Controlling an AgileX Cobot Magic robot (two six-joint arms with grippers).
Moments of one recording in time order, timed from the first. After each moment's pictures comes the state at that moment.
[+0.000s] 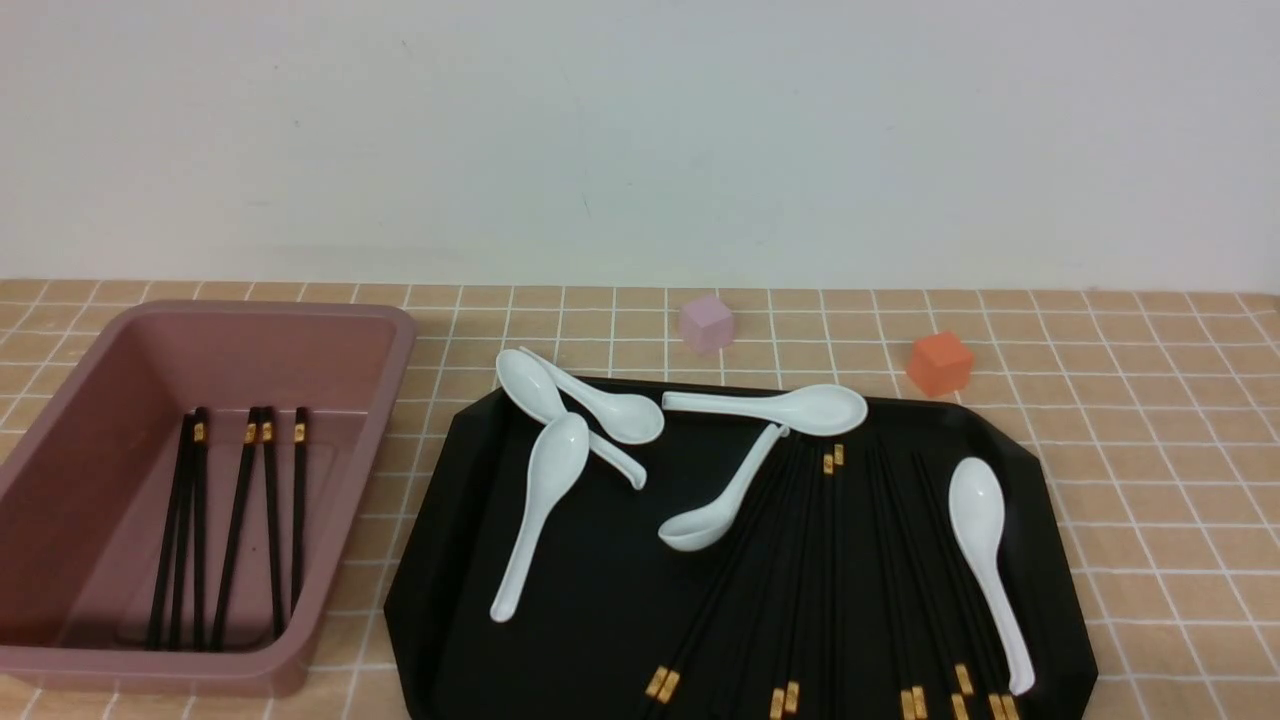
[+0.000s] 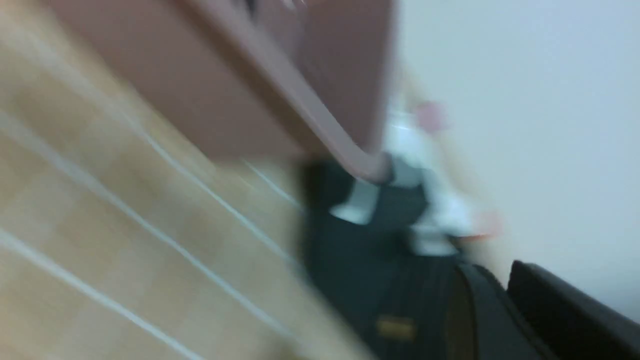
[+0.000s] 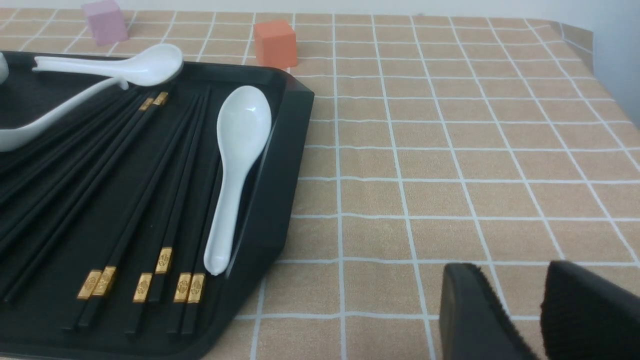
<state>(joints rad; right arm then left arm) -0.03 -0.01 0.02 -0.02 0.36 0.05 -0.06 -0.01 0.03 -0.63 0.37 -0.53</state>
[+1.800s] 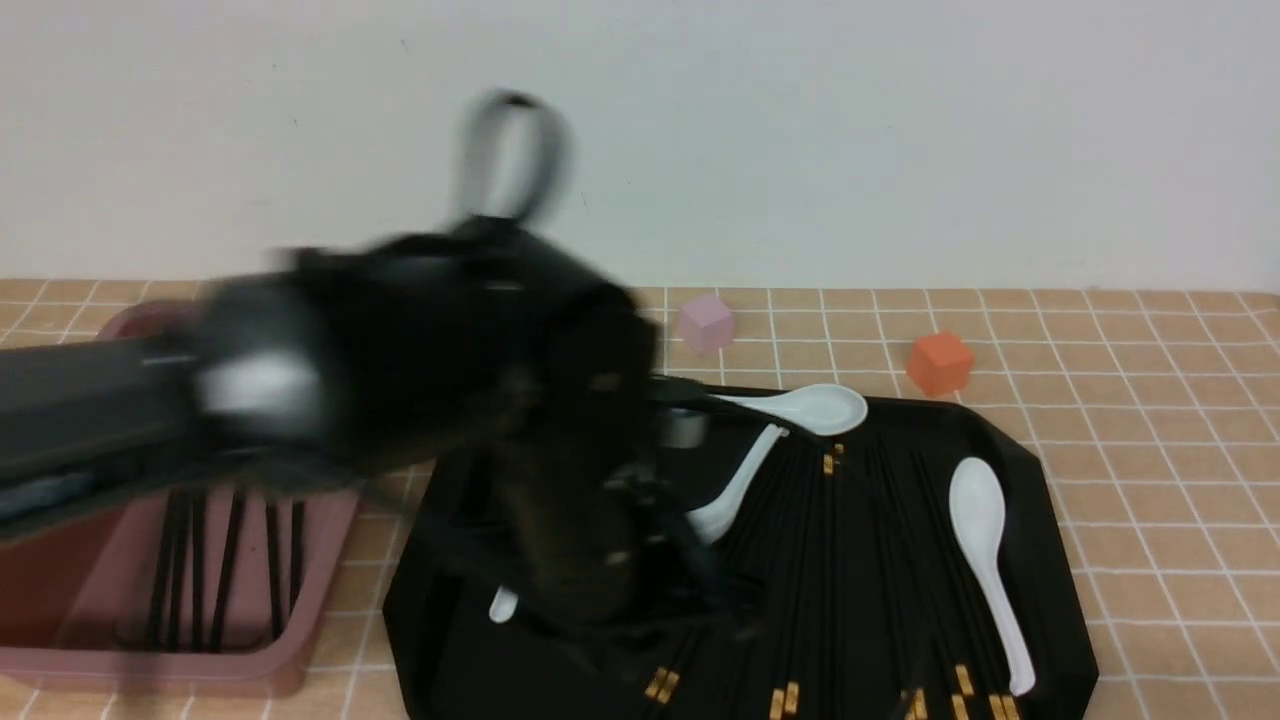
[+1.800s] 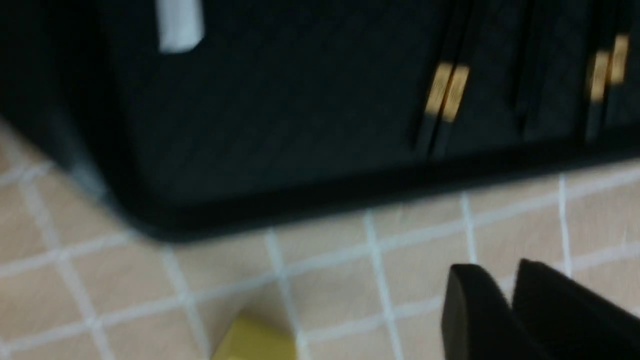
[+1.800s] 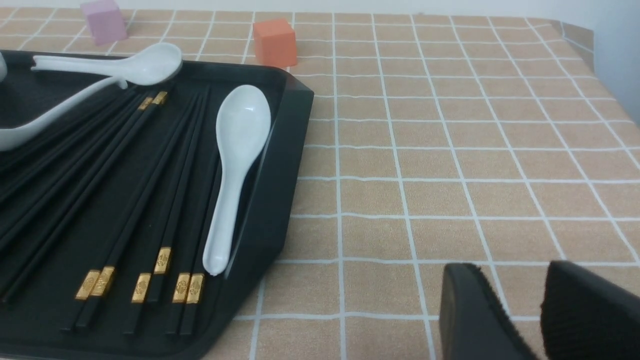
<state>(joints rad) -0.03 -0.01 0.02 -0.02 0.36 0.05 -0.79 1.78 -1.36 0.01 1.03 -0.55</state>
